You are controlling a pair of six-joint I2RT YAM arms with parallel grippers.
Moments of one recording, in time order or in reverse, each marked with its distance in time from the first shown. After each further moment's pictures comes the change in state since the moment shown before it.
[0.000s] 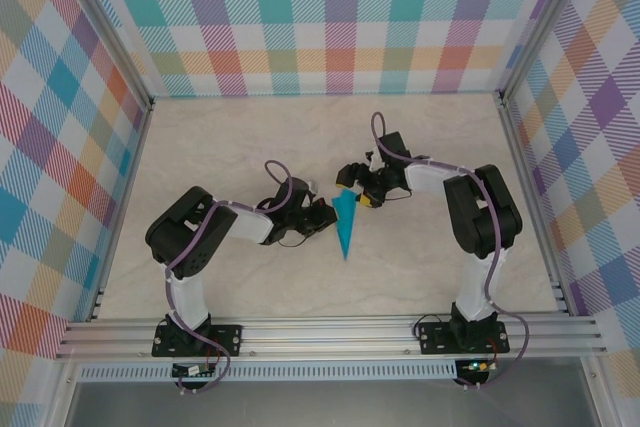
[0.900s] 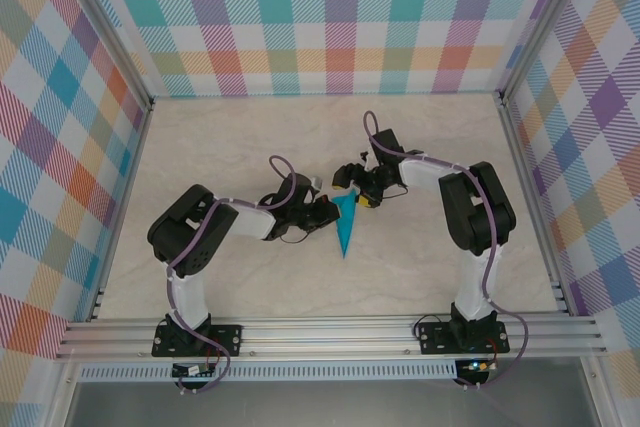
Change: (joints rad) left arm 0.003 0.017 0.050 -0.035 0.016 0.060; right arm 0.022 0.042 0.079 -0.119 0.035 -0.049
